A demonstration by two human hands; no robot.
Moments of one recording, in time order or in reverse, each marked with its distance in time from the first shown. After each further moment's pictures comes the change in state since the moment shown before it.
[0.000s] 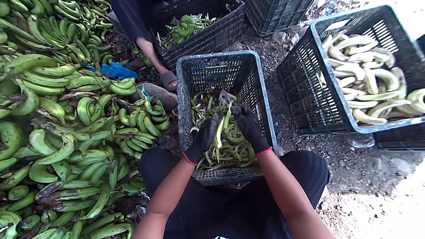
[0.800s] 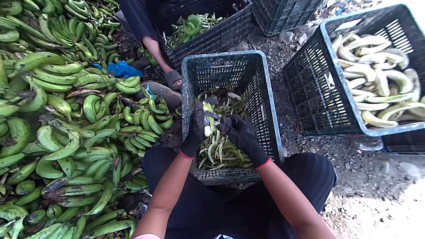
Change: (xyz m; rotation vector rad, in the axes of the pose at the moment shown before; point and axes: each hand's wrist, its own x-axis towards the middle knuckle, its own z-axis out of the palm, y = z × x) left_hand -0.007 0.024 -0.018 0.025 0.130 0.354; right_hand -0.012 -0.021 0.020 -0.350 -0.126 -0.073
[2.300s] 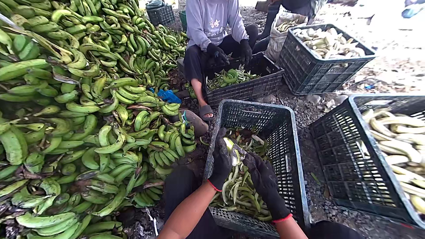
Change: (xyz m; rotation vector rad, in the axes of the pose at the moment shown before) left_hand 0.012 -0.014 0.018 0.084 0.601 0.313; right_hand 0.006 -0.006 0.011 -0.071 0.073 -0.036
